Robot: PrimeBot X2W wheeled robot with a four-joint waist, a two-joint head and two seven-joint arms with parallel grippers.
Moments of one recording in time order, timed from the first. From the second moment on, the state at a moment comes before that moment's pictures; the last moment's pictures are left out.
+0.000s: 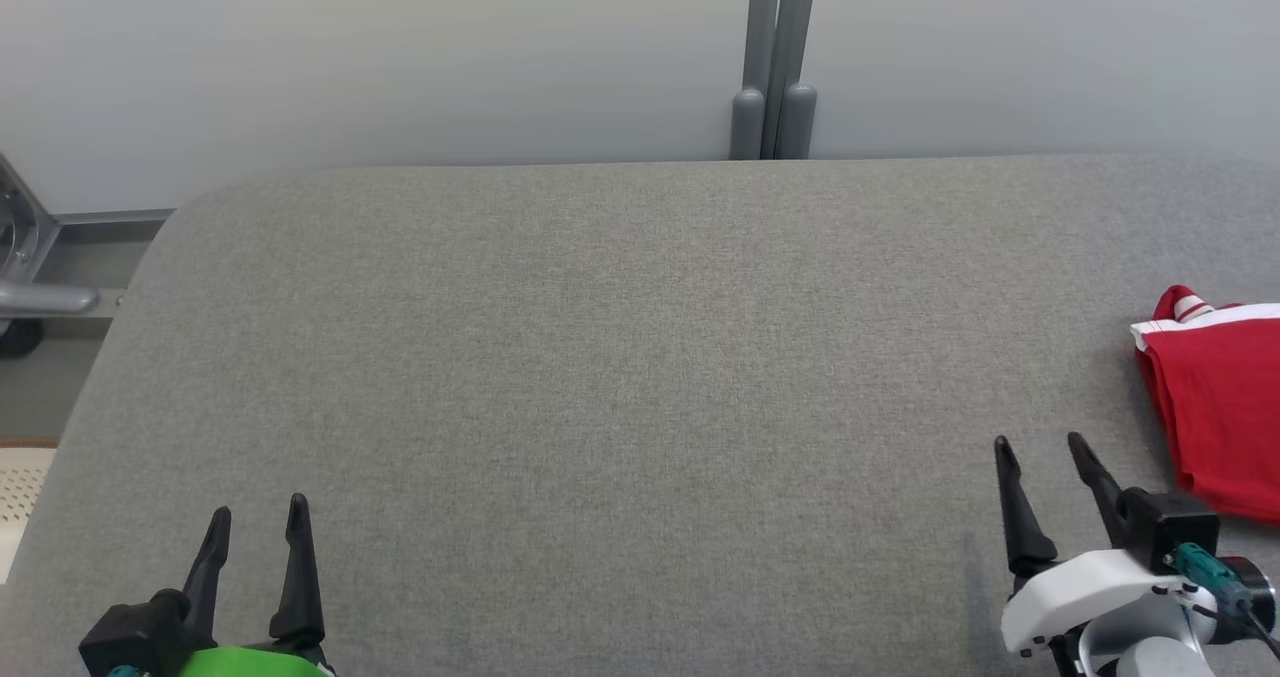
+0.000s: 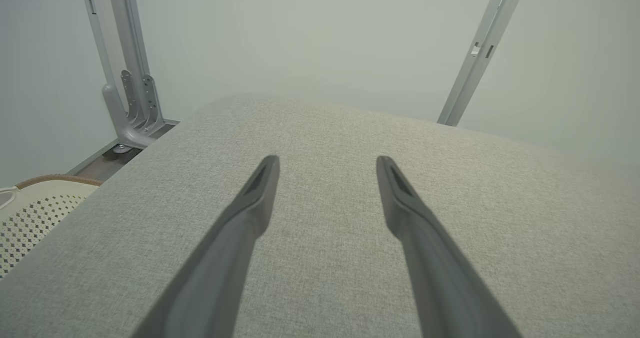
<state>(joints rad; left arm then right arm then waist) 0.07 0.21 -0.08 0.21 -0.44 -0.03 -0.26 -0.05 -0.08 -0.05 0.33 0.12 0.13 -0.24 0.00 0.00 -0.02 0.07</state>
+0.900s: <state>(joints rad) 0.08 0.17 -0.03 0.24 -0.38 -0.10 -0.26 -0.02 -0.04 -0.14 0.33 0.03 0.13 -0.26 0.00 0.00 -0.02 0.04</state>
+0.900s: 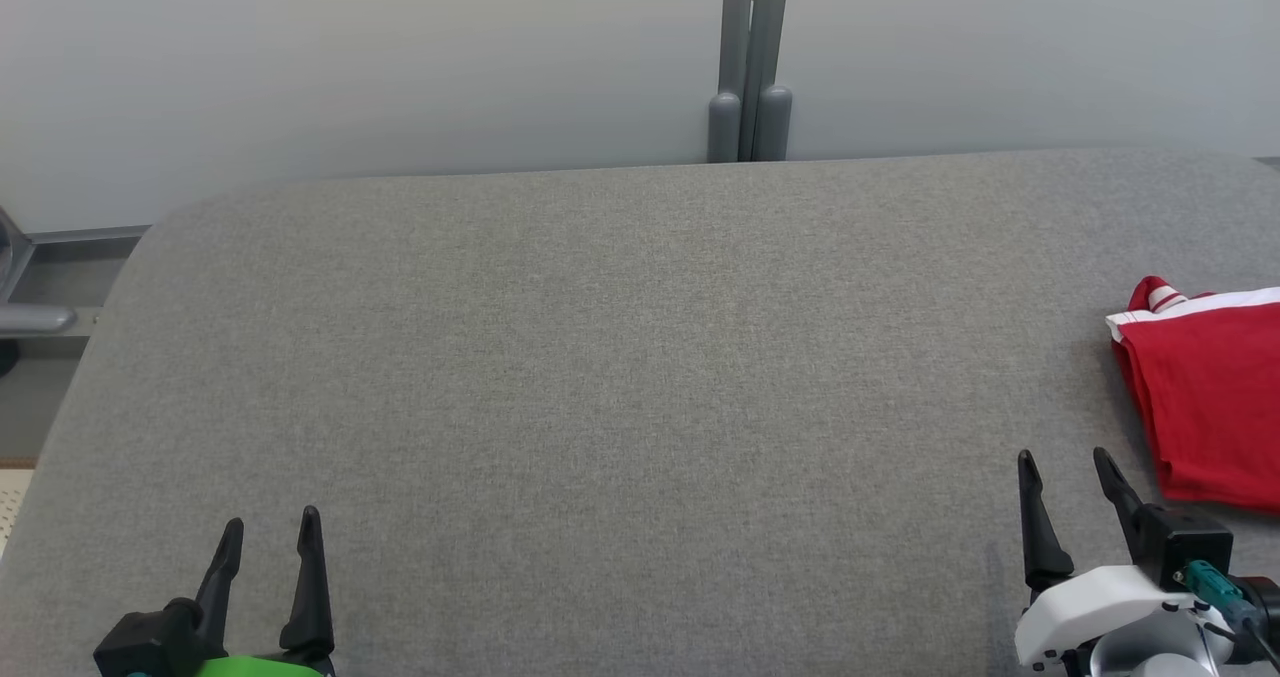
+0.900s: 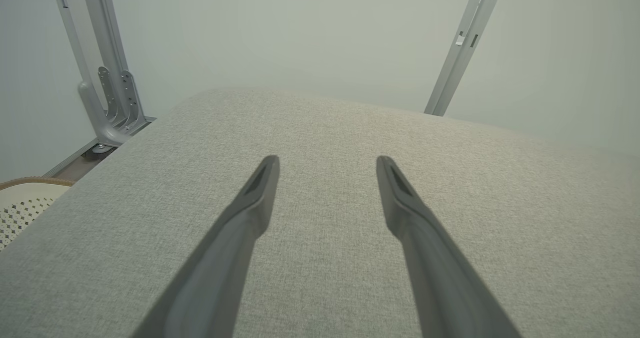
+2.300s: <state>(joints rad) 0.02 0.11 0.02 0.29 -0.87 -0.11 -0.11 -0.03 -0.04 -0.13 0.33 0.65 0.13 -0.11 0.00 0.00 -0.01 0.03</state>
